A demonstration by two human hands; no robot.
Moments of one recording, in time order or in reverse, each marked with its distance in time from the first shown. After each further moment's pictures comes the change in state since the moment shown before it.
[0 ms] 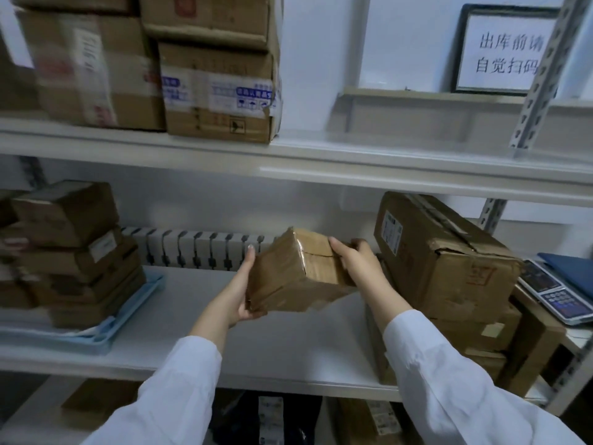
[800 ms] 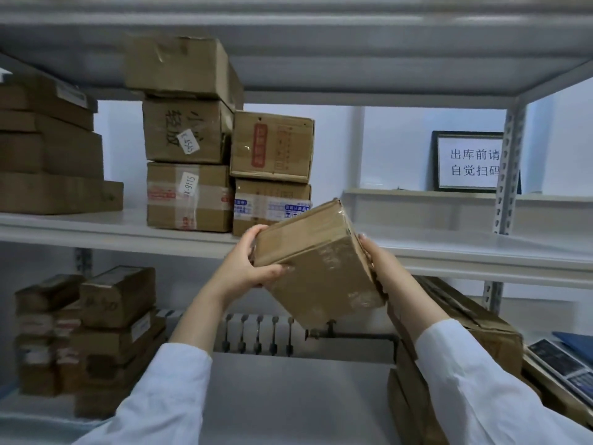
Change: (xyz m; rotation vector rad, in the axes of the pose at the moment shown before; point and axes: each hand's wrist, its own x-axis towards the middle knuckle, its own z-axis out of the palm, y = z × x) left_hand -0.159 0.133 -0.035 0.483 -0.085 0.987; right_hand -0.041 -0.131 -0.036 0.194 -0.029 -0.140
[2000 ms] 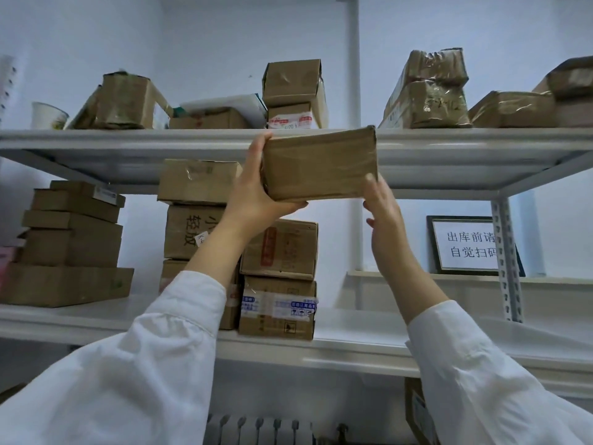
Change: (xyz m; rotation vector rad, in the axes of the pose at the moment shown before) left_hand 0.088 0.190 -0.054 0.320 0.440 0.771; right_hand -0.073 -0.212 0.002 0.264 0.060 -1.029
